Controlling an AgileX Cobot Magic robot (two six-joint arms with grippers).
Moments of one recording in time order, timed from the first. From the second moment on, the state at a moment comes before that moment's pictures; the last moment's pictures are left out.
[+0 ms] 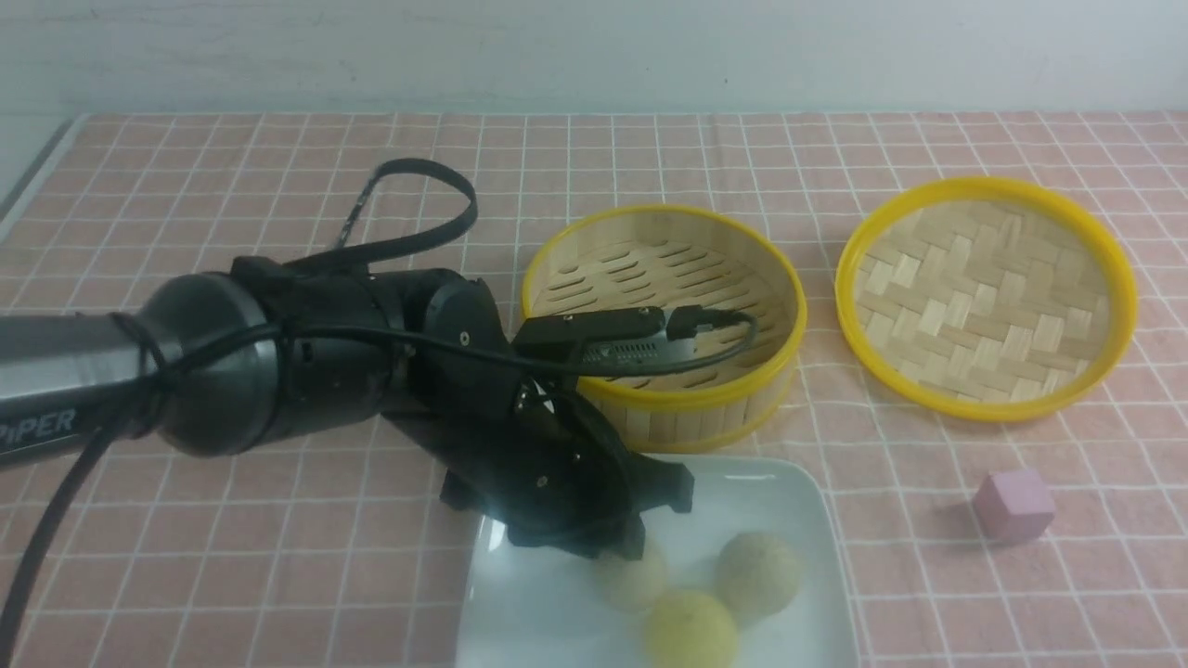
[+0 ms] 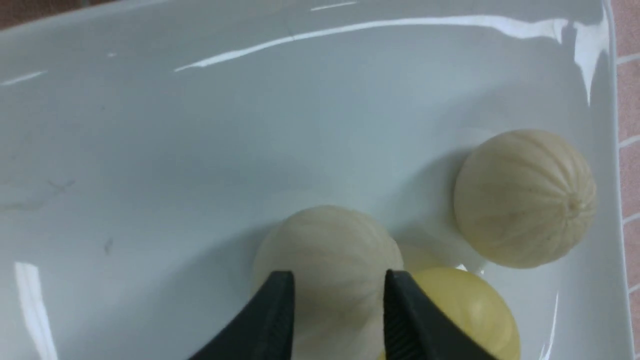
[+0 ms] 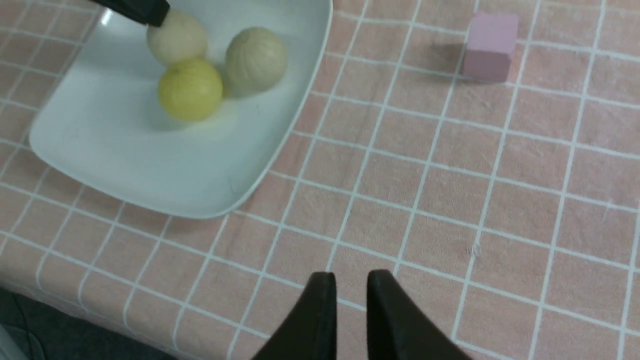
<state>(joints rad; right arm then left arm) 0.51 0.16 -0.68 0.06 1.26 0.21 -0.66 1.72 -1.06 -0.42 0.57 -0.09</state>
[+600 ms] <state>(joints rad) 0.51 0.02 -0.37 -0.02 0.59 0.21 -0.66 1.70 -1.06 -0.42 0.58 -0.09</state>
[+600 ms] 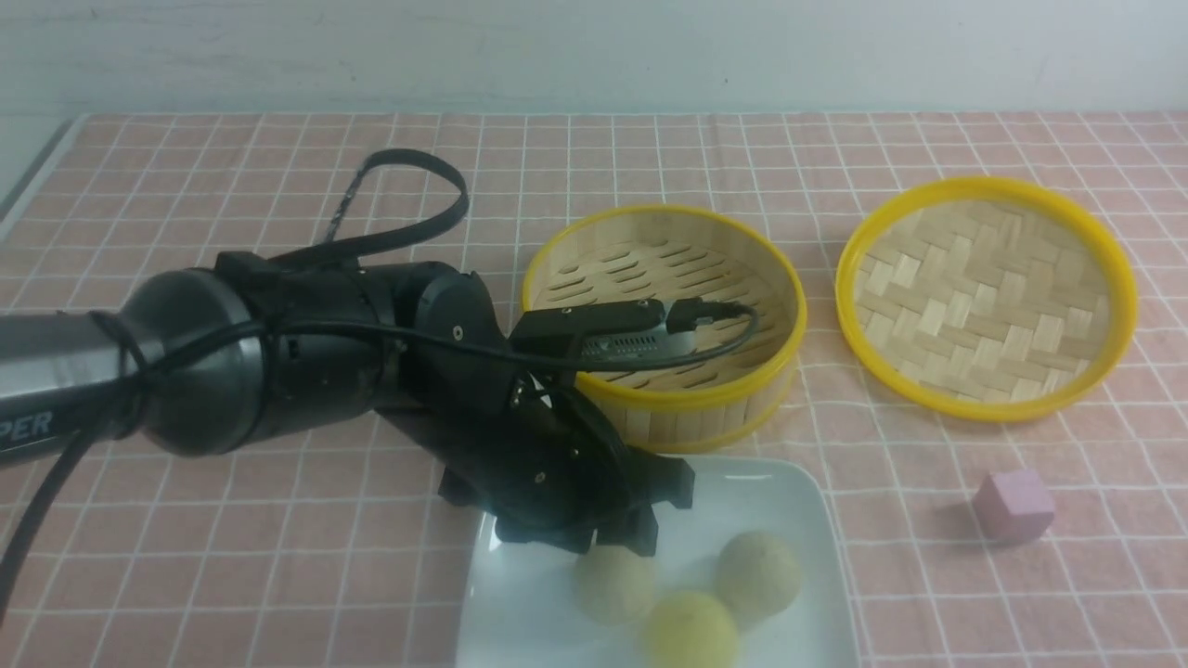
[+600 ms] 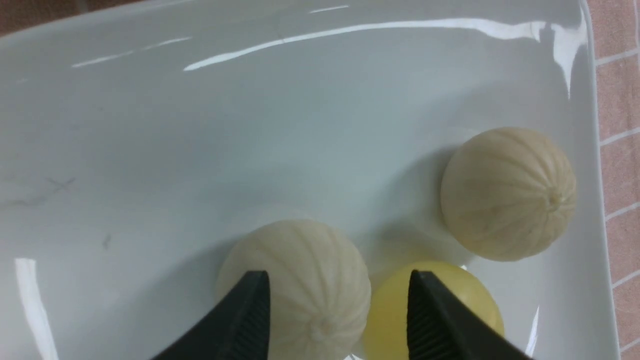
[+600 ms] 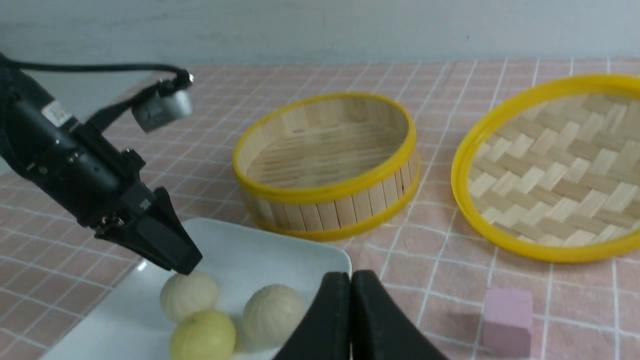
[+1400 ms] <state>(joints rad) 0.47 -0.01 -0.29 -0.03 0.55 0.21 -0.66 1.70 -1.06 -0.42 0.62 -0.06</state>
